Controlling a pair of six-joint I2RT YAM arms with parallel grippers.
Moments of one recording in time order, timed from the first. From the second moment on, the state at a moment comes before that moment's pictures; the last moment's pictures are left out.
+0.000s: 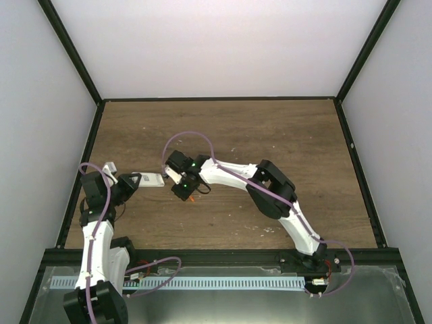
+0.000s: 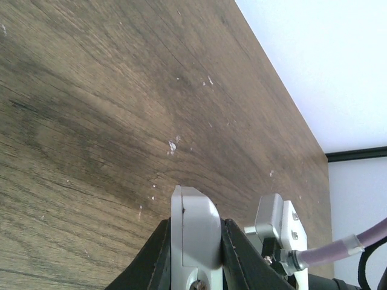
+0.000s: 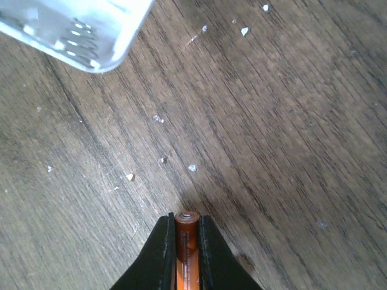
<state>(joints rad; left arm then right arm) 0.29 0.71 0.37 -0.29 0.61 -0.68 1.02 2.23 1.73 -0.66 -0.15 0.04</state>
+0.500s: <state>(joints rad) 0.29 0.71 0.37 -0.28 0.62 -0.70 1.02 2.19 1.68 -0.64 -0.15 0.05</state>
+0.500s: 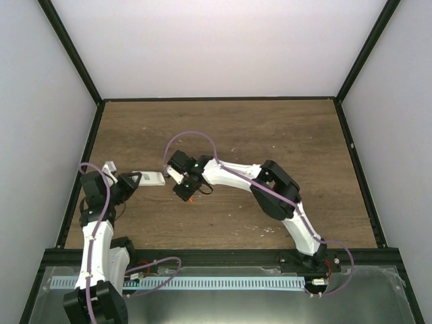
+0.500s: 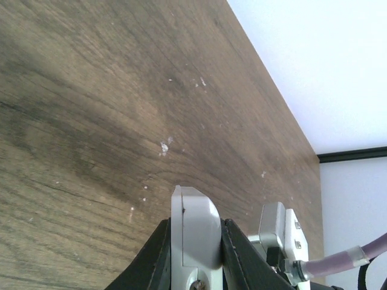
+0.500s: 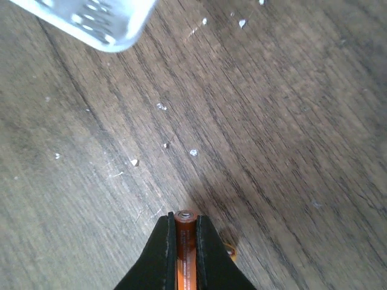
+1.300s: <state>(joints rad) 0.25 0.77 0.28 0.43 0.82 -1.18 0.84 1.74 1.40 -0.22 -0.40 0.28</state>
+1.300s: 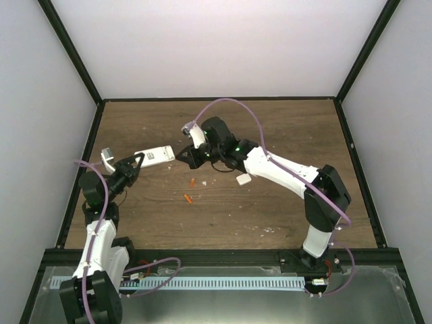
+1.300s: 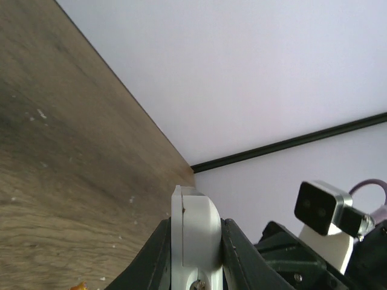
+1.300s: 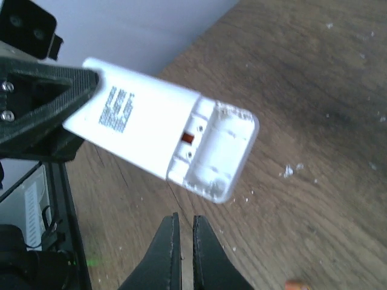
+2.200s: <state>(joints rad) 0.24 0.79 0.41 0.06 0.69 -0.85 0.82 1.97 1.45 -0.53 -0.17 0.12</state>
